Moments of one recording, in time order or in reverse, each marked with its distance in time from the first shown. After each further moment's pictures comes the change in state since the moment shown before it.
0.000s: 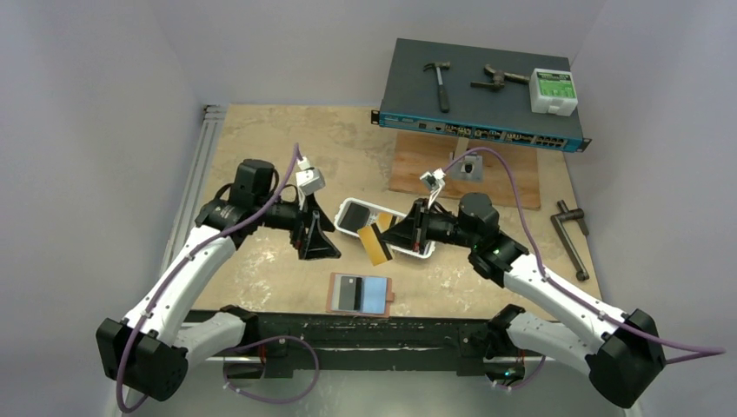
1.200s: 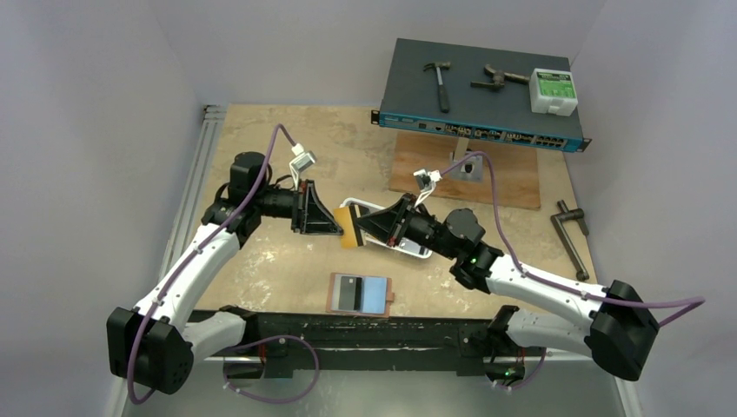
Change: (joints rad) left arm 0.075 0.043 -0.114 0.496 0.251 -0.607; right arm 0.226 0.119 -0.039 0.490 0.381 0.144
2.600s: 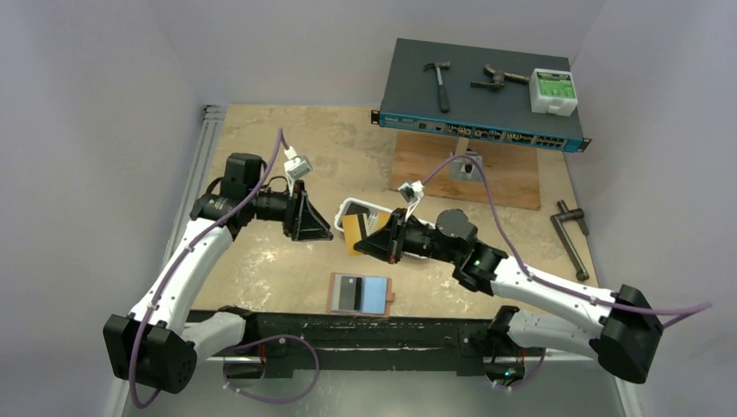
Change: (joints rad) left arm 0.058 0.002 0.108 -0.404 -0.099 0.388; right arm 0.045 0.003 0.036 -0.230 -0.114 -0.073
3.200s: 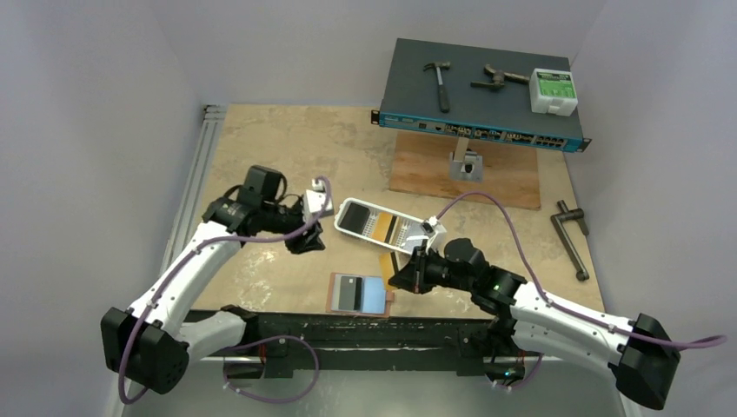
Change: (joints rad) left arm -0.104 0.001 0.014 -0.191 -0.403 0.652; right arm -0.013 -0.282 -0.265 -0.383 0.125 0.058
